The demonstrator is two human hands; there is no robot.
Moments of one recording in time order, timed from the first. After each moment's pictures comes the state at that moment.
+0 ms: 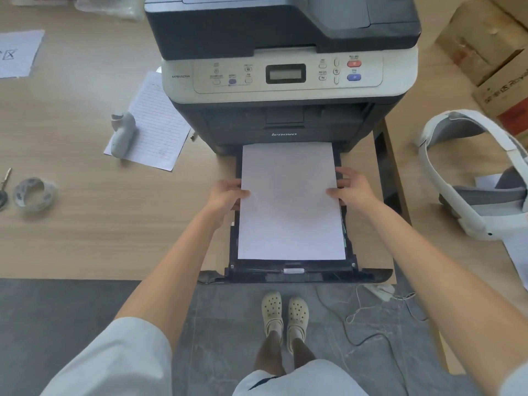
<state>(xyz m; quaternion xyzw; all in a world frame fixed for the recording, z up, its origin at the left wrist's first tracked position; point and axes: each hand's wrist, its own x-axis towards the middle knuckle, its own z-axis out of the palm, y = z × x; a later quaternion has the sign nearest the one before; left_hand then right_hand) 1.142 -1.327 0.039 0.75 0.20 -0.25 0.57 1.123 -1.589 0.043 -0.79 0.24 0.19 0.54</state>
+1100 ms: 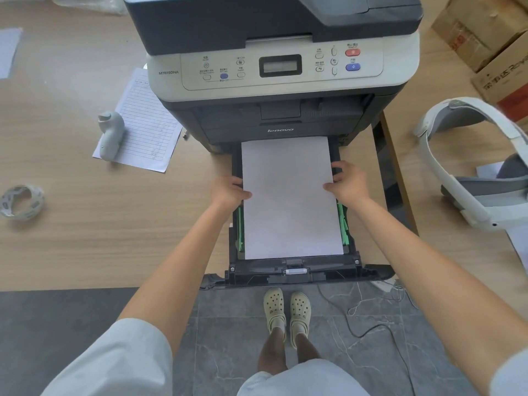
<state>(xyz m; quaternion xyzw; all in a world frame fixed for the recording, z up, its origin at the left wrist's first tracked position) 1.159 -1.337 0.023 0.83 0.19 -0.25 0.46 1.136 -1.578 0.022 -0.85 0.25 0.14 0.44</state>
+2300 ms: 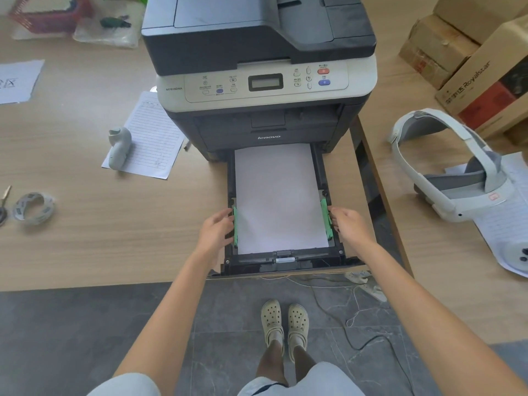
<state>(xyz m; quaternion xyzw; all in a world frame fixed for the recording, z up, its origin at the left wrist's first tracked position) 1.064 -1.320 0.042 0.70 0.27 -0.25 0.61 1.035 -1.588 0.024 -0.77 0.30 0.18 0.53</state>
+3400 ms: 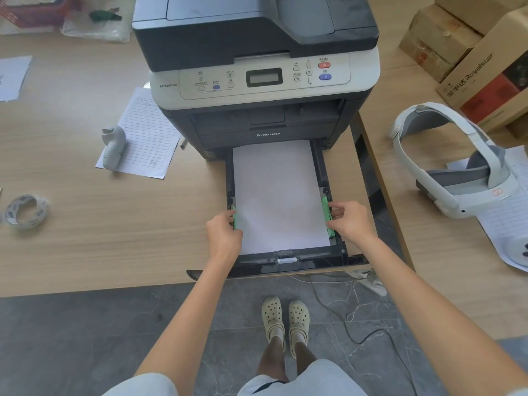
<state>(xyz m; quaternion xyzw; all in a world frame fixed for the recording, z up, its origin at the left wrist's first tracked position) 1.061 -1.342 0.032 0.90 0.18 -0.14 0.38 1.045 -1.592 0.028 -0.87 0.23 0.17 0.40</state>
